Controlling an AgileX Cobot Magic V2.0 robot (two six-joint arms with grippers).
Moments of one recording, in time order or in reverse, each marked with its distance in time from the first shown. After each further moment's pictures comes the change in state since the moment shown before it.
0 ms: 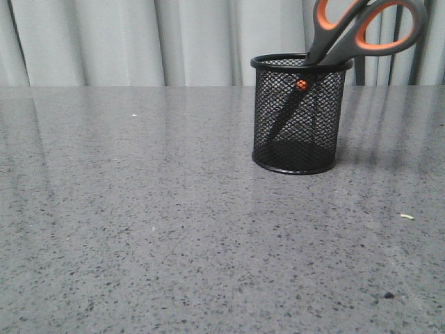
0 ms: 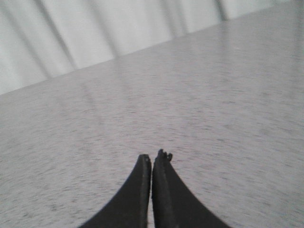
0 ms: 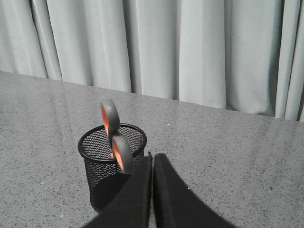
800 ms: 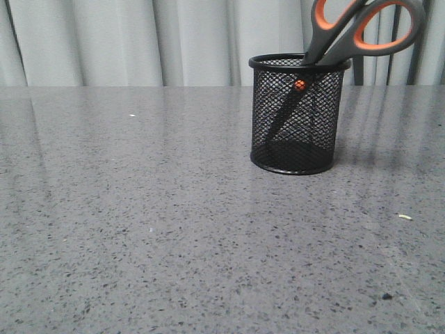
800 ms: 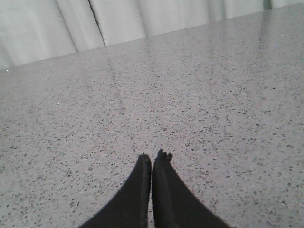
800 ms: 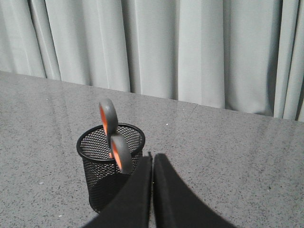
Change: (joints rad) left arm 0.044 0.000 0.076 0.196 -0.049 -0.252; right arm 0.000 0.000 0.000 0.000 -0.002 0.000
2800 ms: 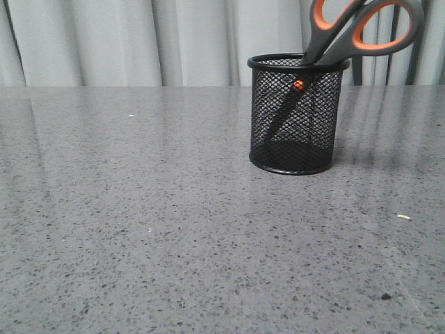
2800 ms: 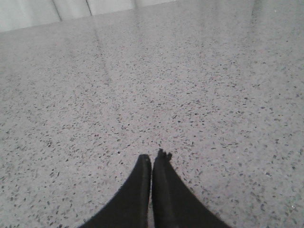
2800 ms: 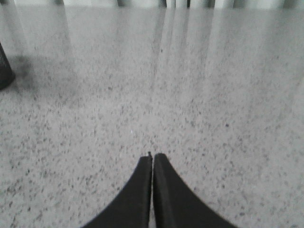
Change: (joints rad) left arm 0.000 0.000 0.000 -0.048 0.102 0.000; right arm -0.293 -0.340 0.407 -0.419 0.122 0.405
